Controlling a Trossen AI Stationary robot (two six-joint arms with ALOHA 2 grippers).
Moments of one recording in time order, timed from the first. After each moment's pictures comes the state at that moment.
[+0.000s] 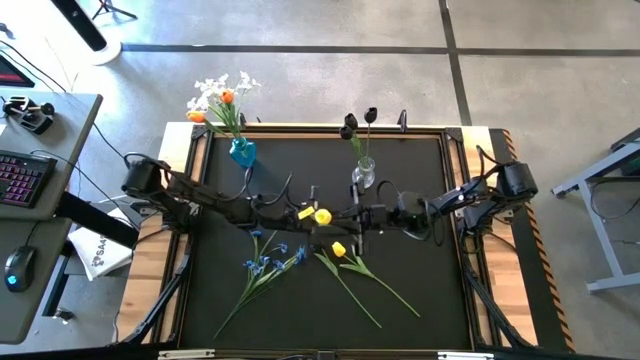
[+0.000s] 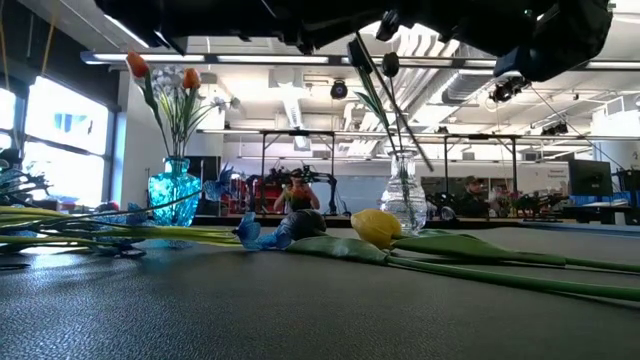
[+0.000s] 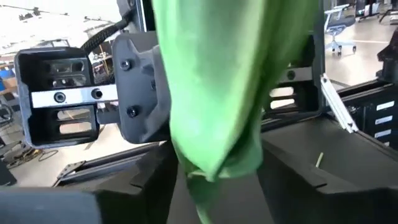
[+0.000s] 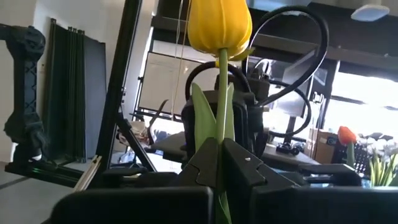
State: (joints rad) left arm -0.15 1.67 0.85 0.81 -0.08 0.27; right arm 0.15 1.64 0.66 1.31 -0.03 -0.22
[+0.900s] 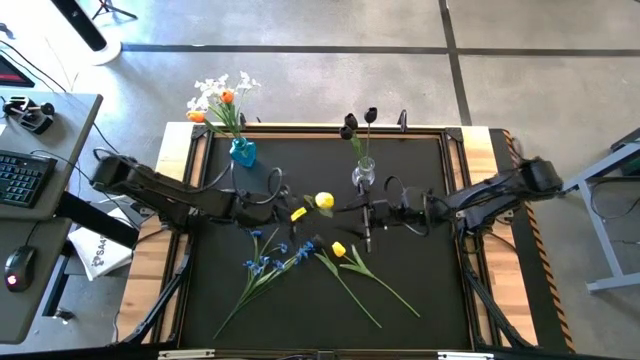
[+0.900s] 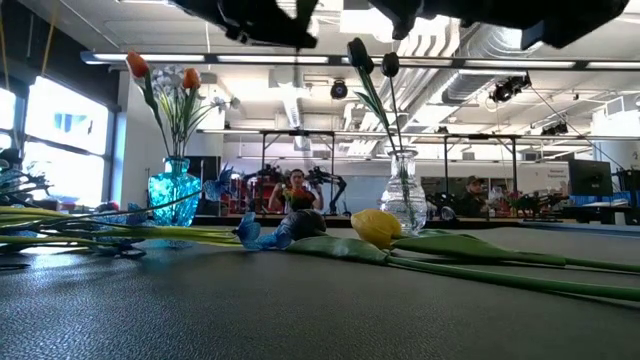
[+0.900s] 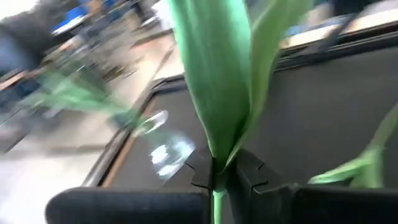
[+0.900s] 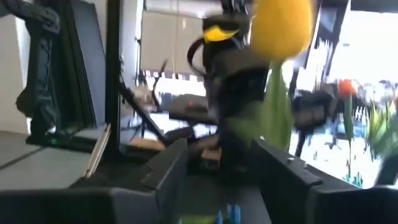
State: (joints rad) left arm -0.20 1.38 0.85 0.21 -0.53 0.22; right arm 0.15 1.41 0.66 0.89 0.02 -0.14
